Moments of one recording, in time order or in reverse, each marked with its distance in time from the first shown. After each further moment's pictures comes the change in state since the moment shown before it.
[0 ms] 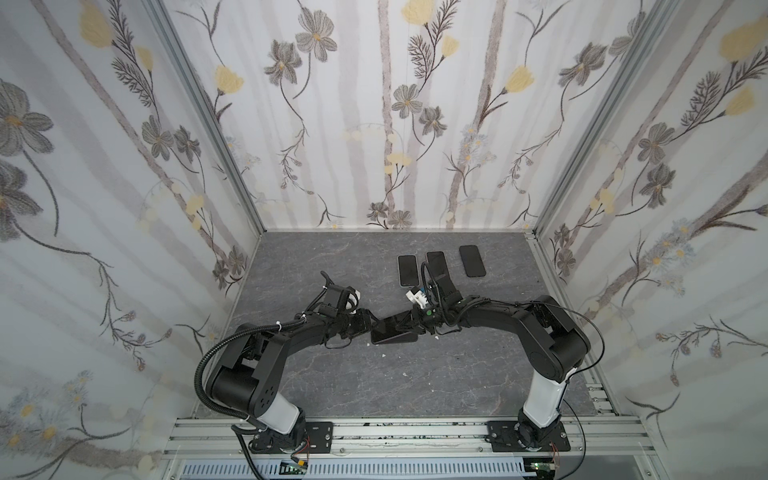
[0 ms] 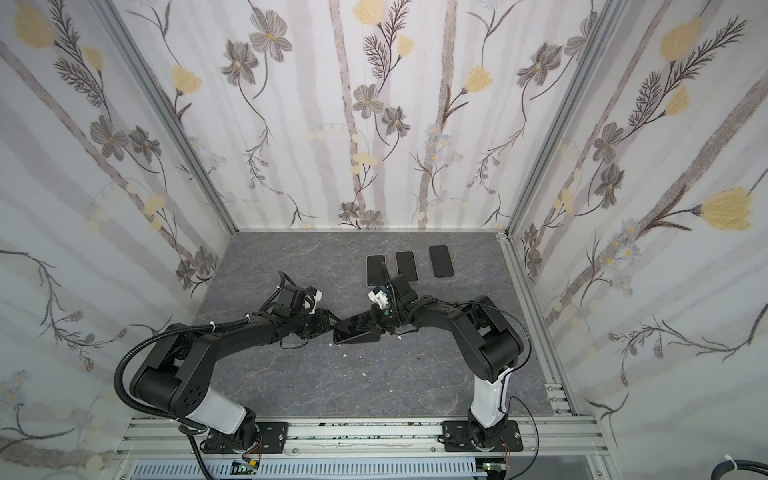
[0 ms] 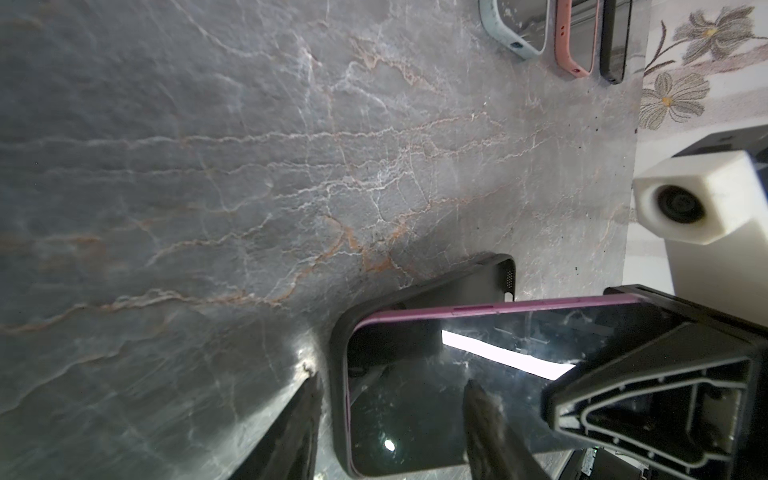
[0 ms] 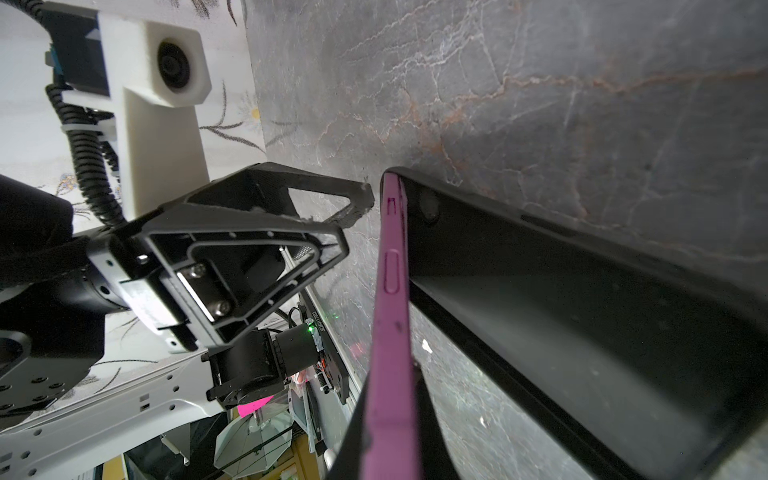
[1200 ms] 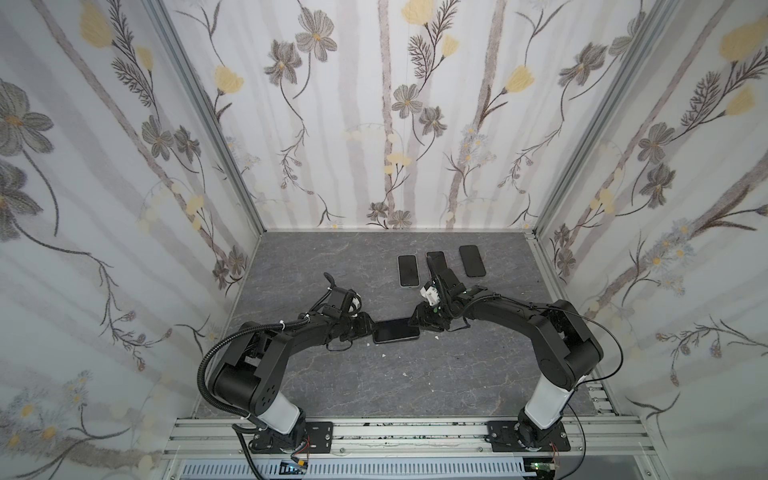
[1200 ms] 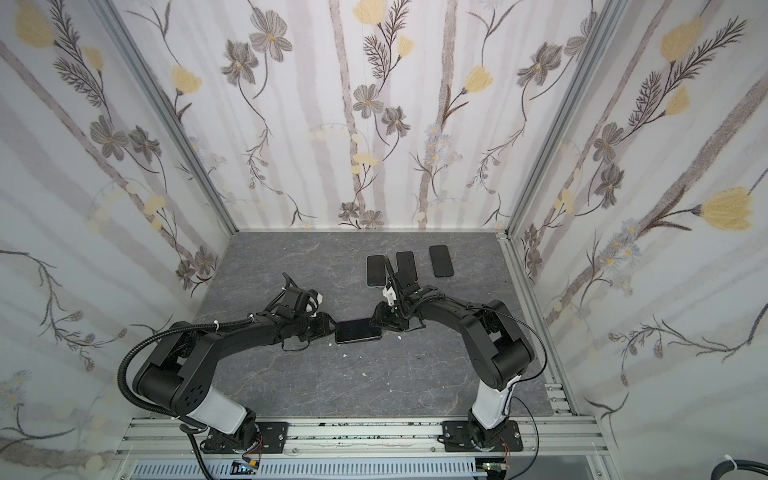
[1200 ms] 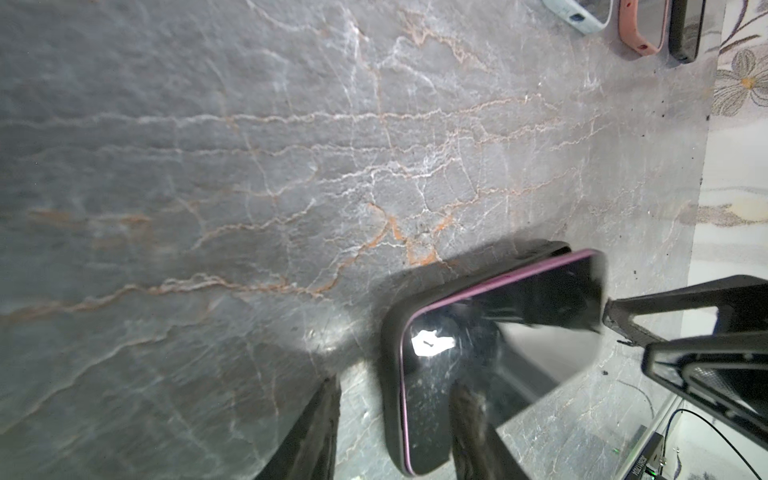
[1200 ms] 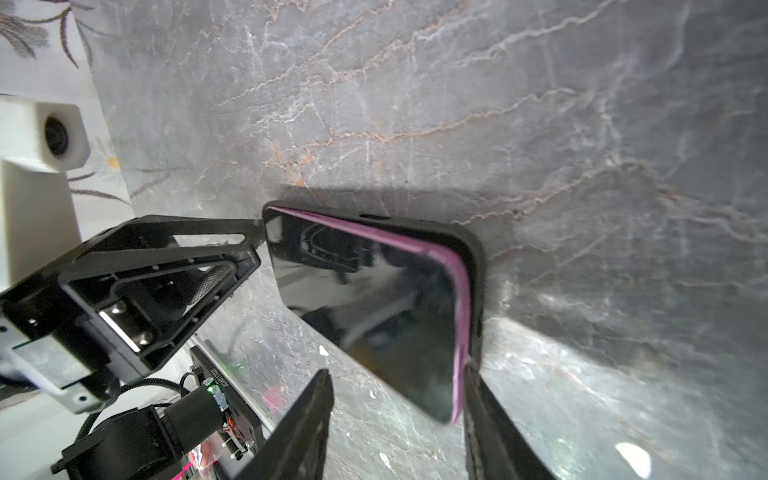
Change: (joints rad) left arm -0.028 0.000 0.007 -0.060 -0.097 0.046; right arm -0.029 -0.088 0.086 -0.382 0.349 -0.142
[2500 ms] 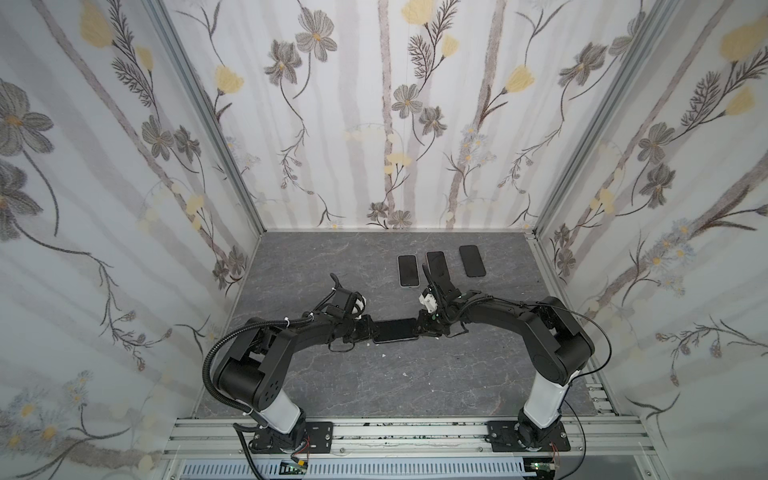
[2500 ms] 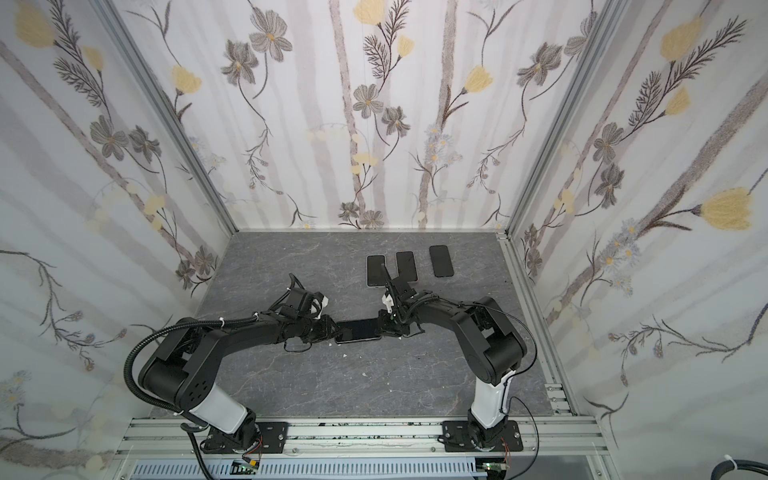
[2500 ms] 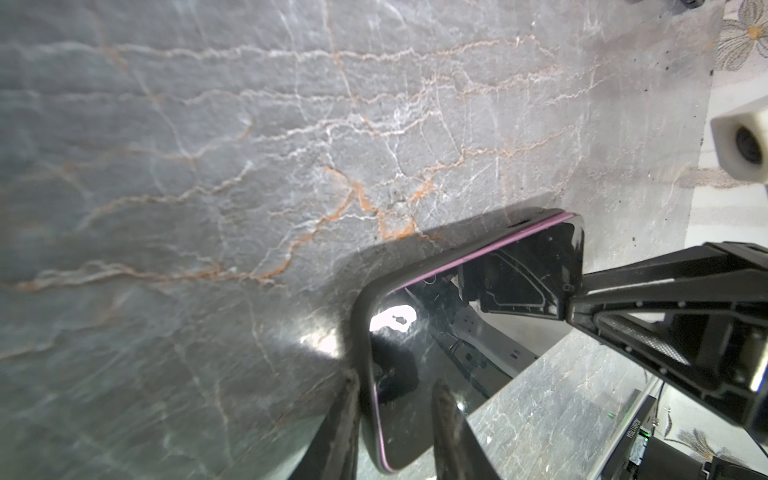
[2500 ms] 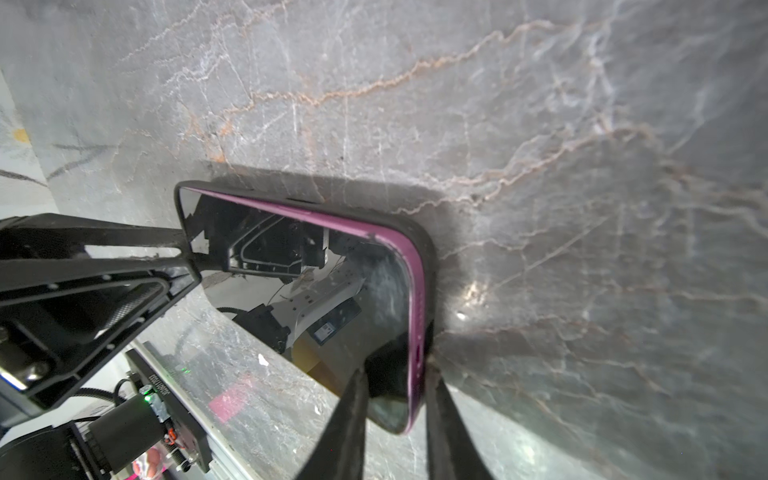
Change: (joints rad) left arm -0.031 0.036 0.013 -0.017 0.026 0.022; right arm 0.035 0.050 -0.029 0.014 0.048 -0.049
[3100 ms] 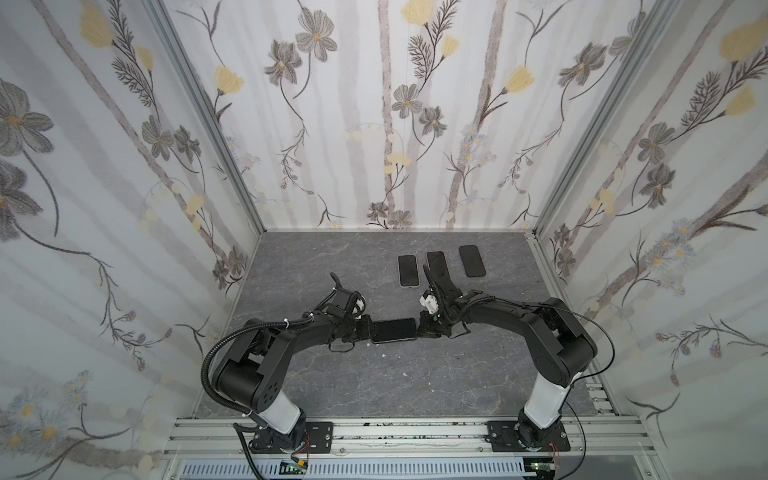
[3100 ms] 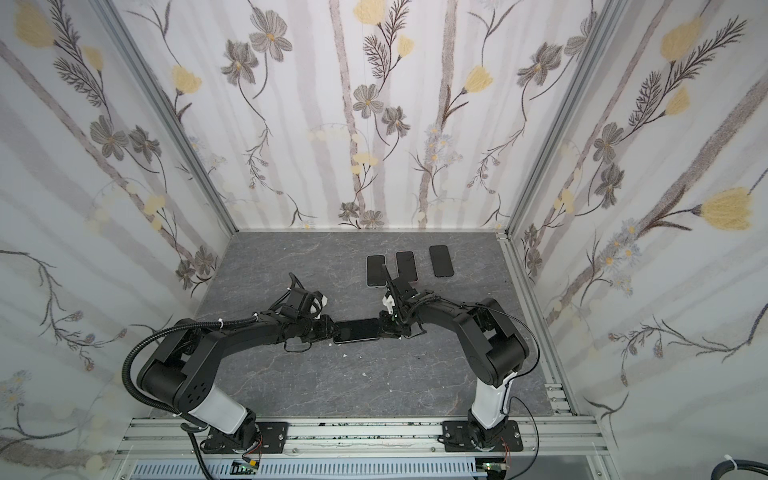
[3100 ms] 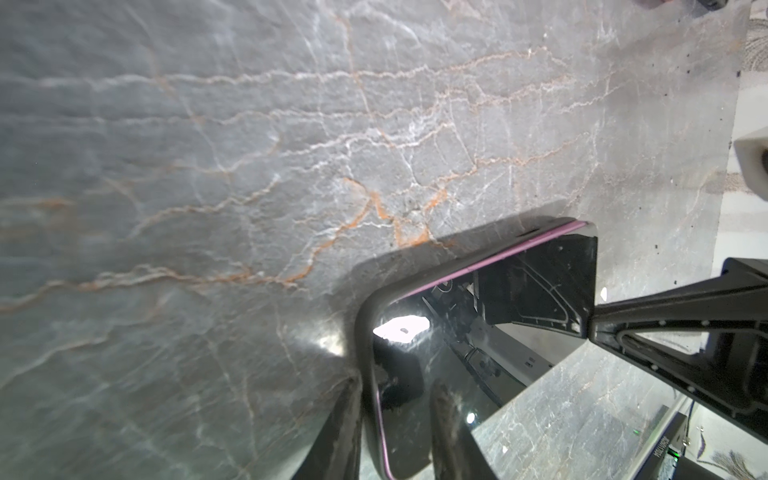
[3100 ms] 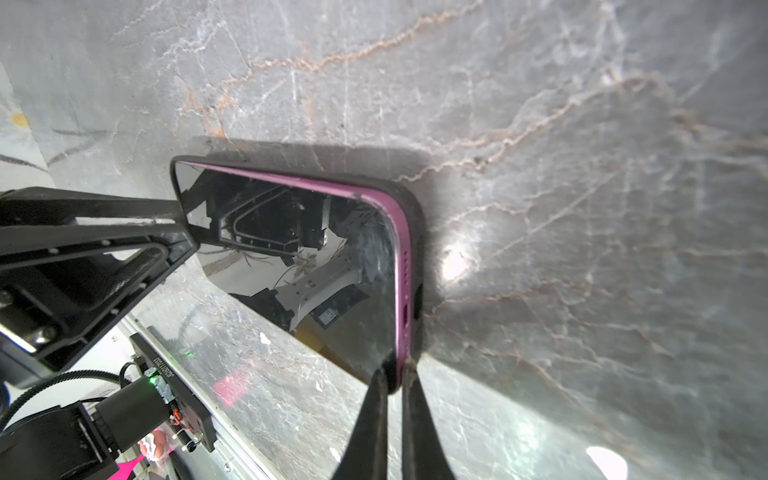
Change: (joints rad) left arm 0.000 -0.007 0.002 -0.012 -0.047 0.014; right arm -0.007 0.002 -0.006 -0.019 -0.030 -0.019
